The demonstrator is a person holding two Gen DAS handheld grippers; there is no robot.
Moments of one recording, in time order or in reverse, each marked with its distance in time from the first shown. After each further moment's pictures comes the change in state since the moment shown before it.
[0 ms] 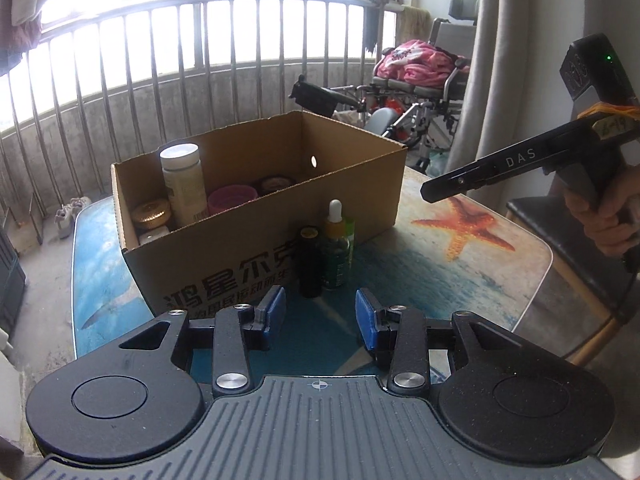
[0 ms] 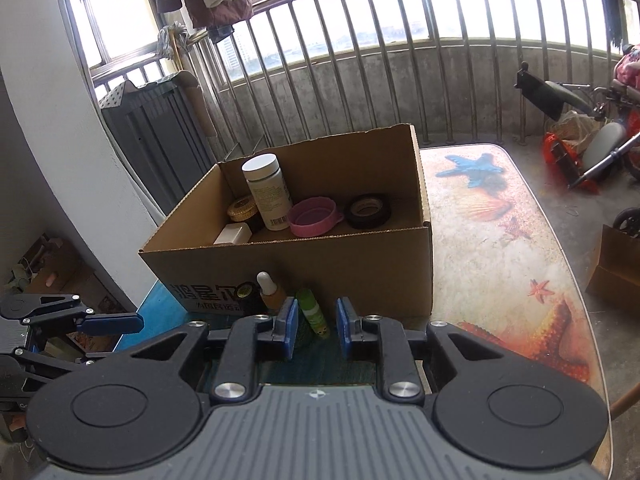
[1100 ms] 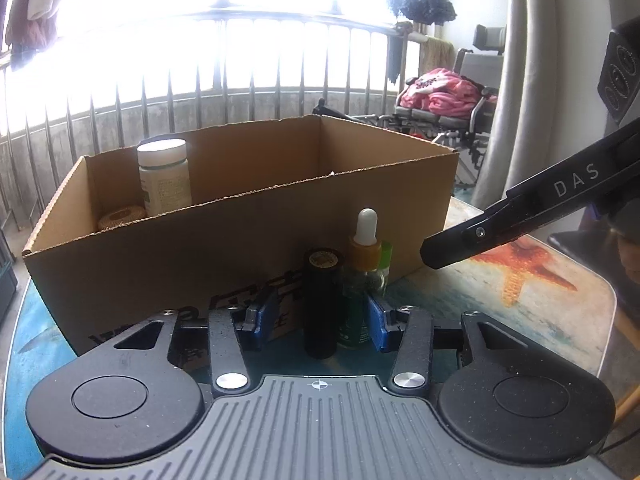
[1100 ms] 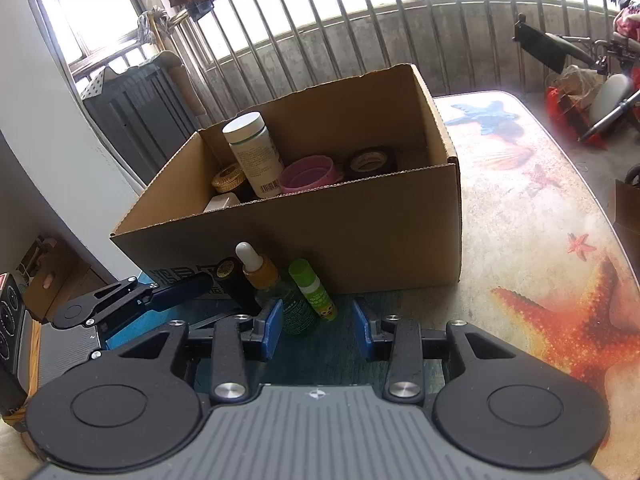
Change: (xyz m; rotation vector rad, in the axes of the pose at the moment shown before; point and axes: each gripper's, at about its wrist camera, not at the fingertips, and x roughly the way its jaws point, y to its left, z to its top) left arm 0.087 0.004 -0.016 -0.051 -0.130 0.040; right arm 0.057 -0.009 -0.008 0.105 0.060 0.028
